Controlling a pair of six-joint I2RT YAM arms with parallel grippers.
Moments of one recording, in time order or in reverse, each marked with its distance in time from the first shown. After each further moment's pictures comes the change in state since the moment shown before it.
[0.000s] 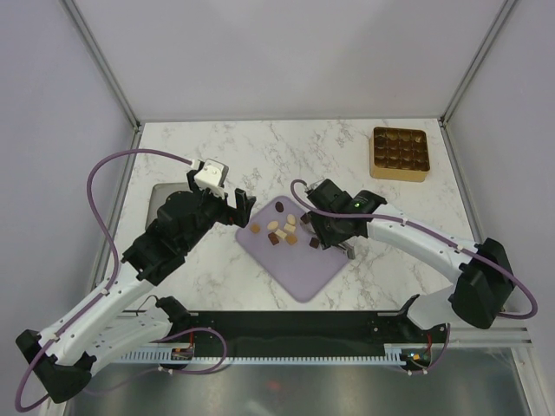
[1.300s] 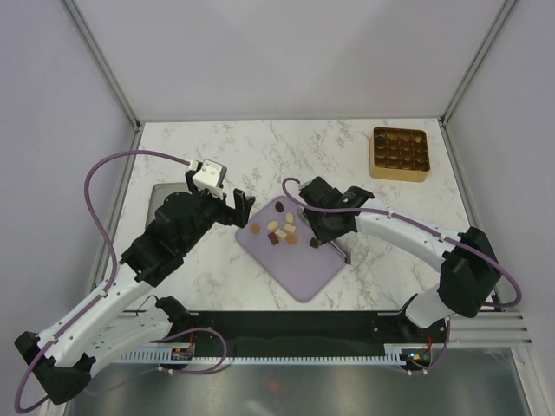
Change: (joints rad) left arm 0.000 -0.013 -0.002 0.000 0.000 0.000; right arm 0.001 0.101 0.024 0.034 0.032 -0.004
